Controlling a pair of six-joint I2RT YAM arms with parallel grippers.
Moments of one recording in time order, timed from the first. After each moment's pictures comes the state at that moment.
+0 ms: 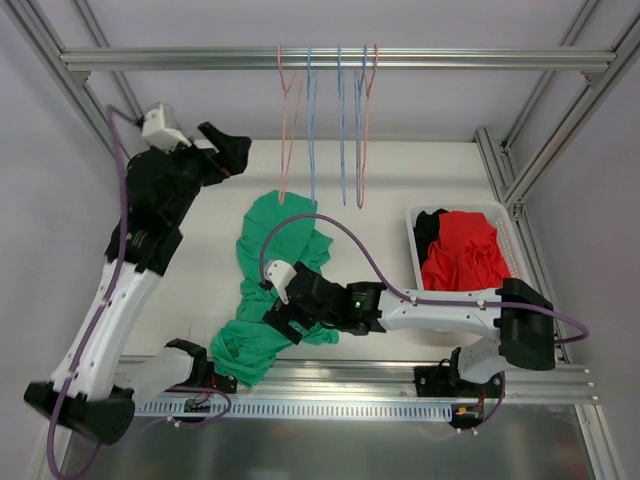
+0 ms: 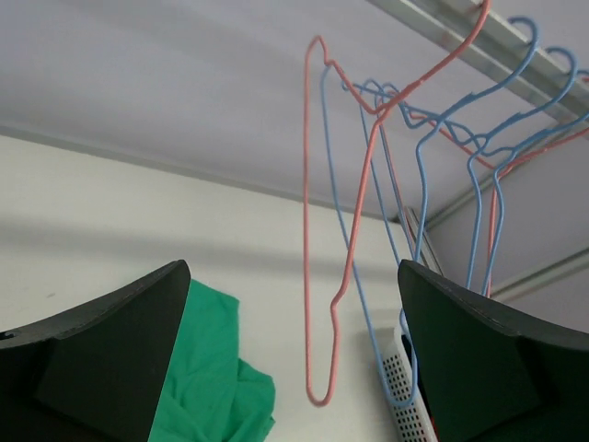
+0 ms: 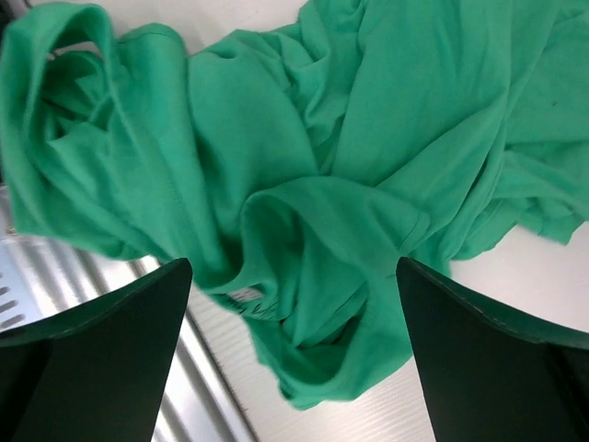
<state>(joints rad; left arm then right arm) -0.31 1.06 1.26 -0.22 -0.04 -0.55 1.36 1.50 1.06 -0.28 0.22 0.13</state>
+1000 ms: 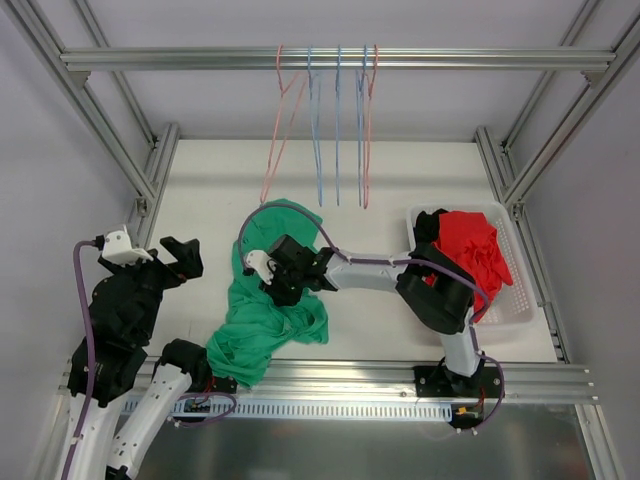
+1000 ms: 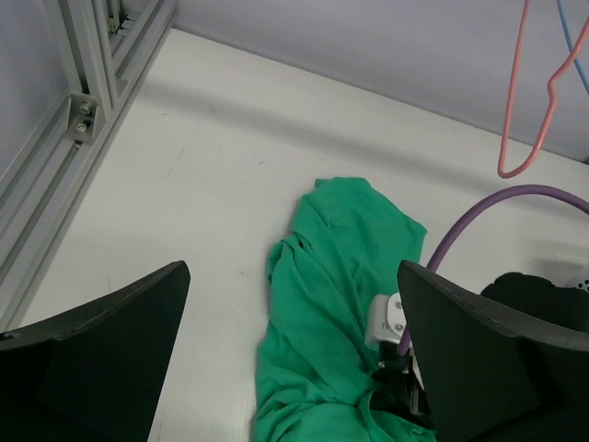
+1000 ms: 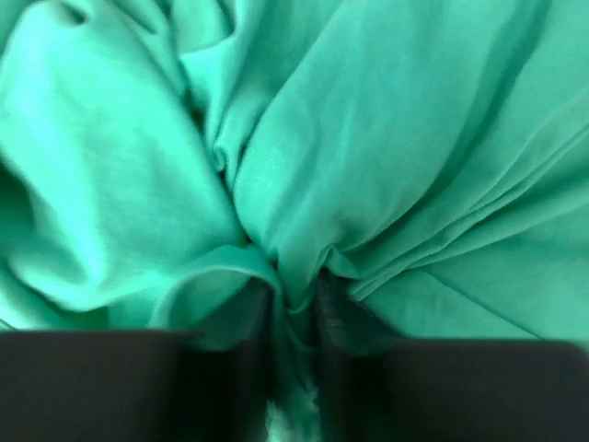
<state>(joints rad) -0.31 0.31 0.87 -0.71 -0.35 -0.35 1.08 2.02 1.36 -0.32 -0.29 -0.23</state>
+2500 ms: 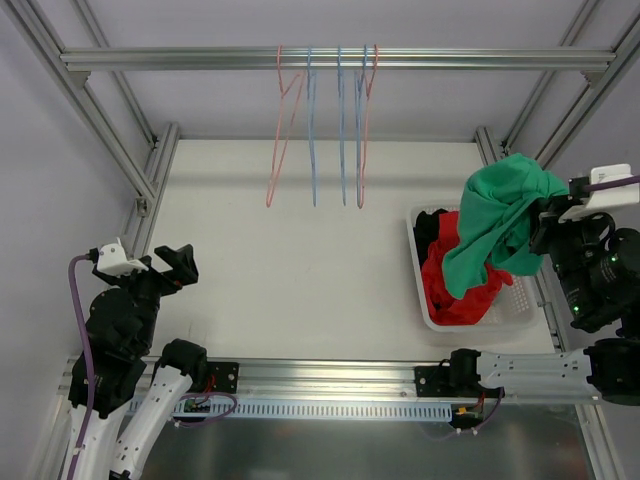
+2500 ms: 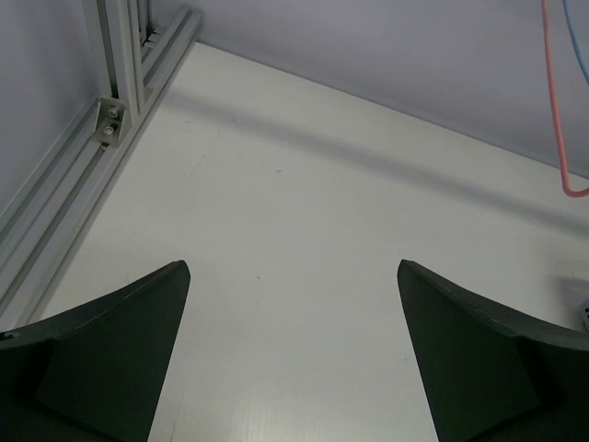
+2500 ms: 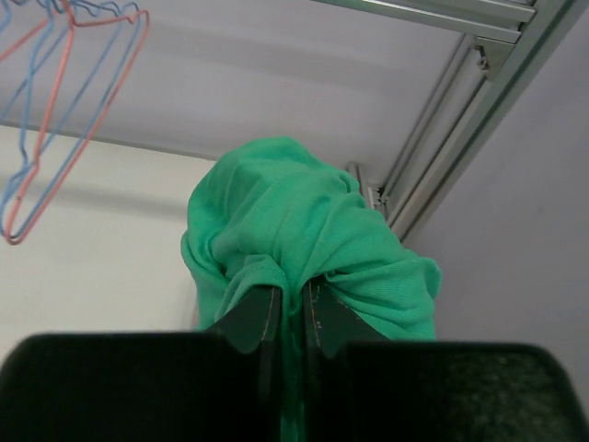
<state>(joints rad) -0.31 0.21 0.81 -0.71 -0.41 -0.33 1.40 0.76 1.69 -0.95 1.33 -0.14</state>
